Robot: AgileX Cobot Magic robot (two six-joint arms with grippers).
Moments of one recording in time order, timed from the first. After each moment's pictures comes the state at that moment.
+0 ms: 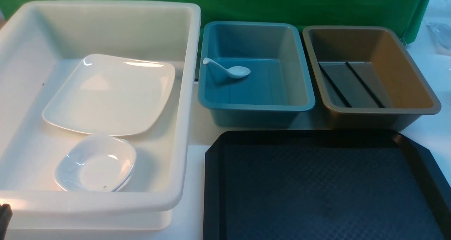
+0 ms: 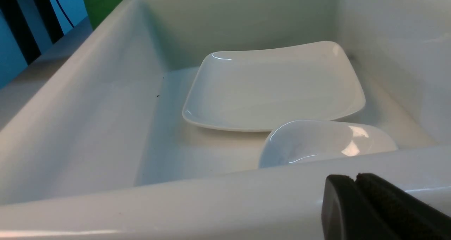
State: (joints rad) right arm 0.55 0.30 -0.53 -0.05 -0.08 0.06; left arm 0.04 0.00 0.00 -0.05 0.23 0.22
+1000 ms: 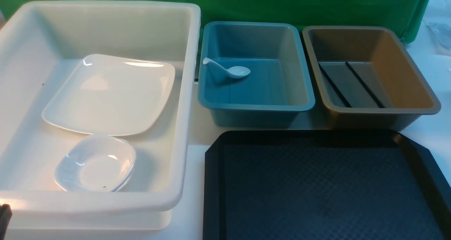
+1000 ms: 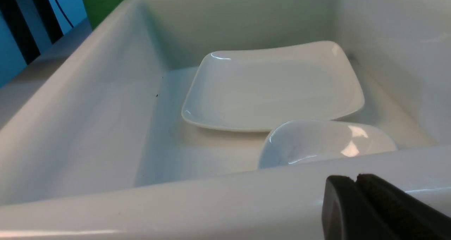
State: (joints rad) right arm 0.07 0.04 0.01 -0.05 0.24 -0.06; left arm 0.04 0.00 0.00 -0.04 0.23 0.22
